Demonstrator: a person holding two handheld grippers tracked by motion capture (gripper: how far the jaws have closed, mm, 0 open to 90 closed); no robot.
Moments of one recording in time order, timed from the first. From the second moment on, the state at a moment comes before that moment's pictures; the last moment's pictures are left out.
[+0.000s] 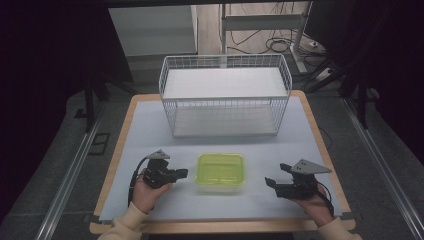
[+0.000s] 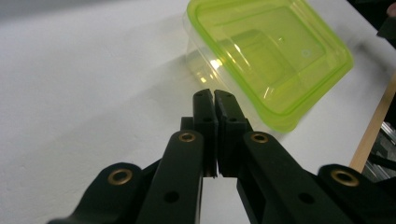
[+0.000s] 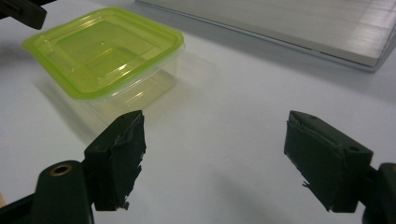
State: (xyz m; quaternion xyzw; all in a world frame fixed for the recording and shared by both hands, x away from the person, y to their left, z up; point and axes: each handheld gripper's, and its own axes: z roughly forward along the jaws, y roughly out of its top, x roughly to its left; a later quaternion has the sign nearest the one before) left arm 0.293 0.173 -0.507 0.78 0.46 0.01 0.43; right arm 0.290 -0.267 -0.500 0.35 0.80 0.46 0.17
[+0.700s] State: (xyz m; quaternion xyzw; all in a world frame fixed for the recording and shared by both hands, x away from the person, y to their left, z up) left arm 0.278 0.186 -0.498 0.73 0.48 -0.01 0.49; right arm 0.293 -0.251 -0.499 0.36 0.80 0.47 0.11
